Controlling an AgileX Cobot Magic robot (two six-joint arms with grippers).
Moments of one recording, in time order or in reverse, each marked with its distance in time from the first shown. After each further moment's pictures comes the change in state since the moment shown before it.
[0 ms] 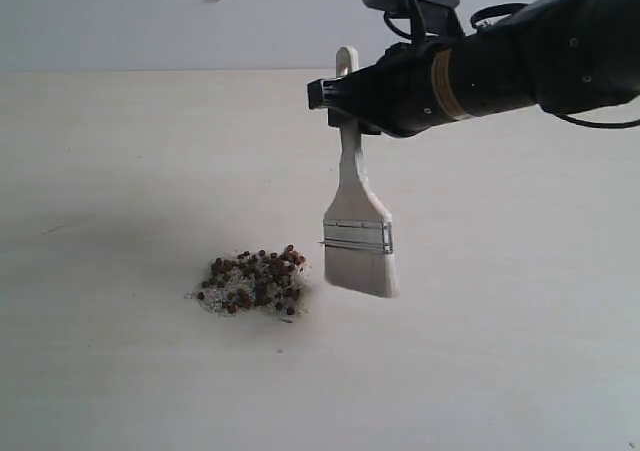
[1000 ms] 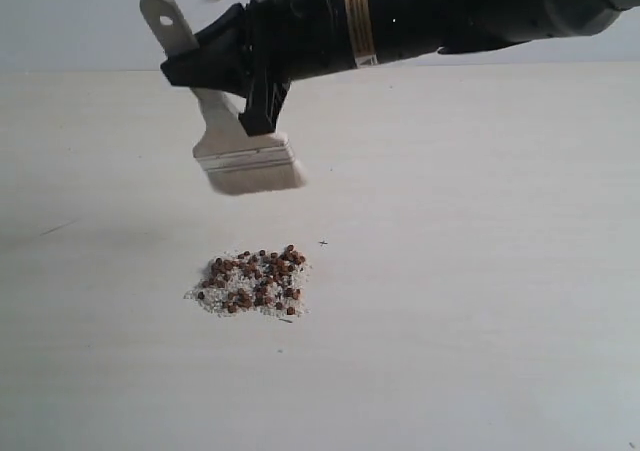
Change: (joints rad) left arm 0.000 0.000 0.000 0.000 0.000 0.000; right arm 0.013 0.262 -0.383 0.238 -0.668 -1.070
